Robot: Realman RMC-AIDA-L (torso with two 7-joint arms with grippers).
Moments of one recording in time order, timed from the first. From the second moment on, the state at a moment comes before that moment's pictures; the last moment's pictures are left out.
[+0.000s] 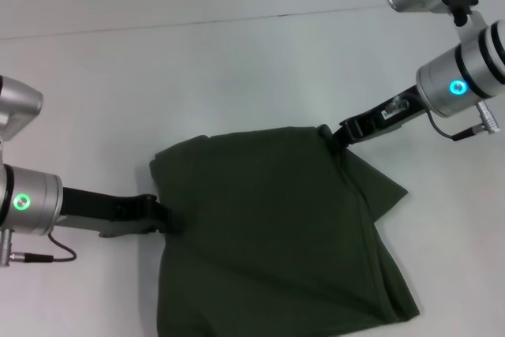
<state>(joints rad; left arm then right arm) -0.63 -2.13 0.89 0.73 2.35 1.44 -2.55 0.81 2.03 -0.87 -0.72 -2.53 -1.36 2.44</state>
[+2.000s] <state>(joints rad) -0.65 -2.10 0.82 0.81 2.37 1.38 -2.59 0.78 2.02 -0.88 -0.83 -2.53 -1.31 2.57</state>
